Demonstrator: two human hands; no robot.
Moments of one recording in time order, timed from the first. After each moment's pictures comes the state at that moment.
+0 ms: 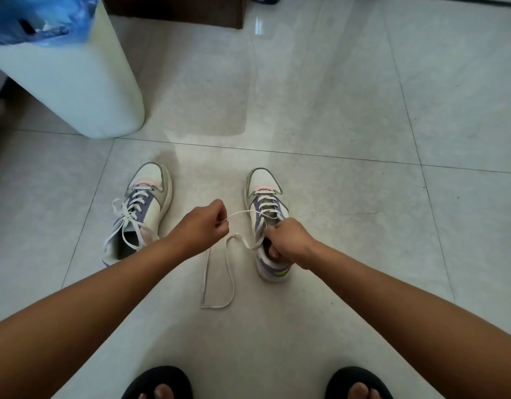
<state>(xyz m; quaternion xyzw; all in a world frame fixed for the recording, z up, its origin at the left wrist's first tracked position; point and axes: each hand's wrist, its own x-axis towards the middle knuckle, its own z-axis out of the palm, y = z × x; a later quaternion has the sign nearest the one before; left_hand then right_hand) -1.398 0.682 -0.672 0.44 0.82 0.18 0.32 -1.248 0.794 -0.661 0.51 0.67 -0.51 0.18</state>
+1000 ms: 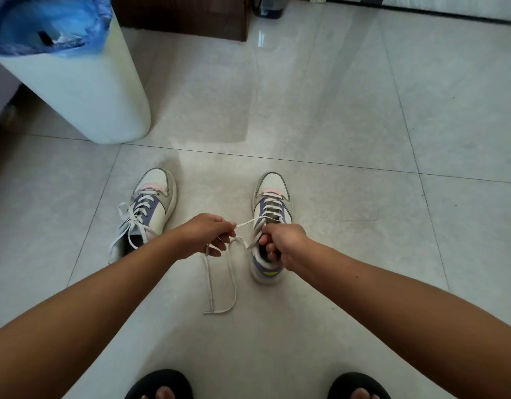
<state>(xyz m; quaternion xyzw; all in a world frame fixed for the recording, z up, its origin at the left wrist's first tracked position) -1.403 0.686 -0.662 0.15 0.73 0.31 0.59 -1.268 0.779 -0.648 0.64 0.38 -0.66 0.03</state>
